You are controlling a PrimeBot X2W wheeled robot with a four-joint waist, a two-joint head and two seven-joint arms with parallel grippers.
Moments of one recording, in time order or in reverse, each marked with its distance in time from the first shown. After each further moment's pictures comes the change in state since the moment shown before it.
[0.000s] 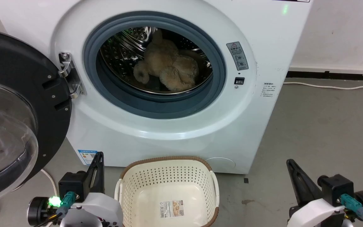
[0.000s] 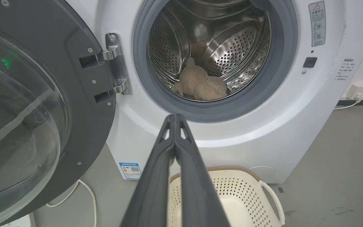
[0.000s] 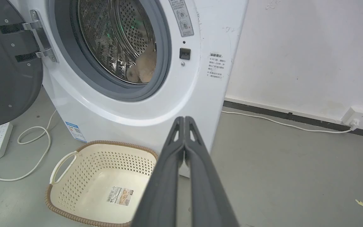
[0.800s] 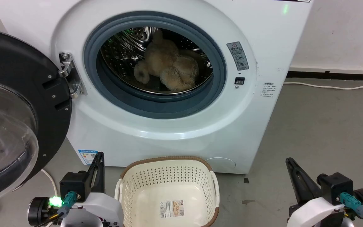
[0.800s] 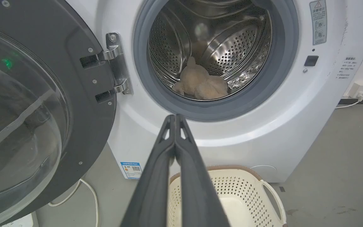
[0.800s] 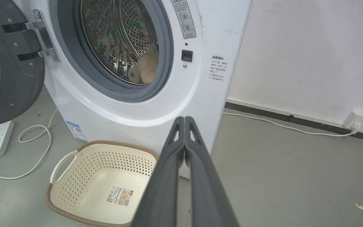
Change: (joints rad) left arm 0.001 -0.018 0.014 -0.005 0.029 -0.009 0.008; right arm -0.010 0.000 -0.001 -0.005 -0.007 0.000 0.011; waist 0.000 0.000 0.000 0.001
